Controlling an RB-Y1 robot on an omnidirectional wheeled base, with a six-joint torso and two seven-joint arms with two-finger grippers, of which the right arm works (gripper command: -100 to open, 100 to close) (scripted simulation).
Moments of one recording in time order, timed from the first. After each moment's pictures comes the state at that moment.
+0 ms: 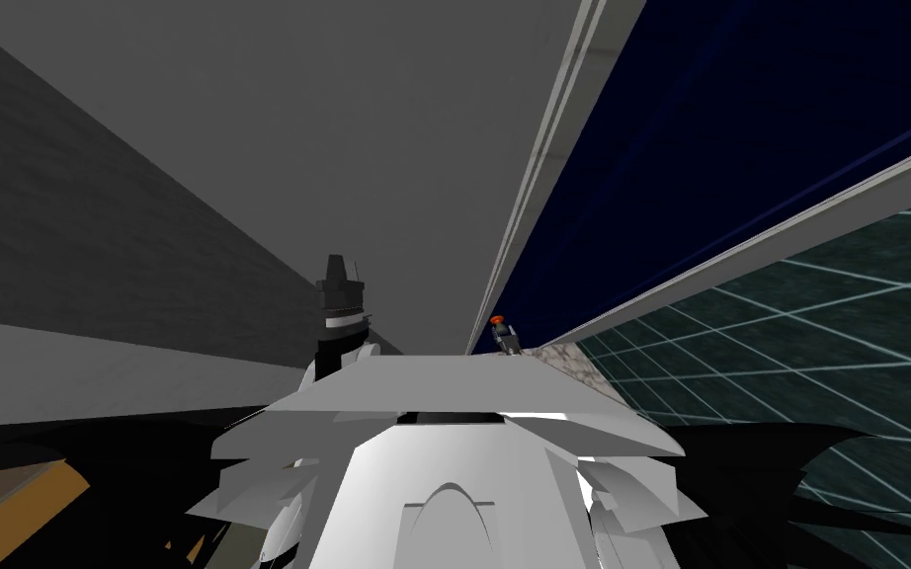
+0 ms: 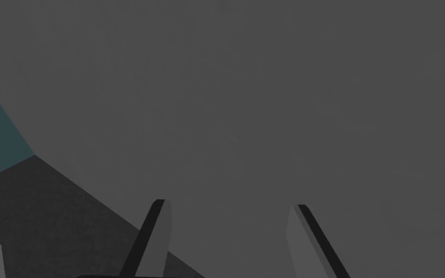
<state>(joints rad) 0.36 -0.03 -0.25 -1.11 0.57 -0.92 1.06</state>
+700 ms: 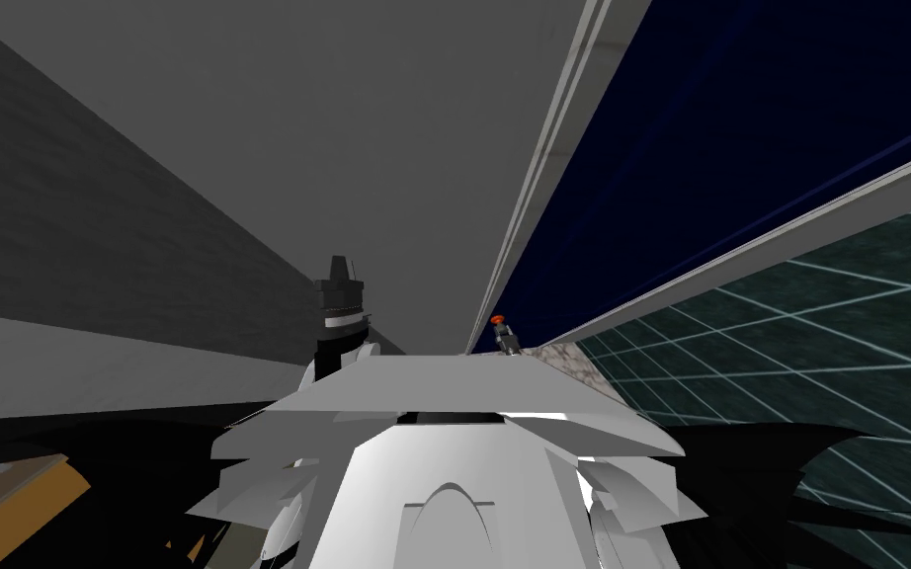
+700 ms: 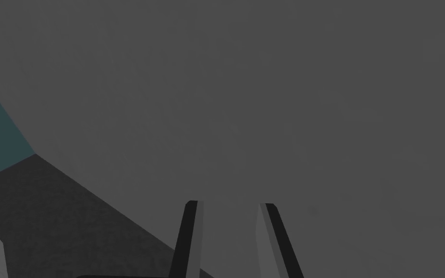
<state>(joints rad) 0.35 -0.03 -0.25 -1.10 0.56 -0.93 1.04</state>
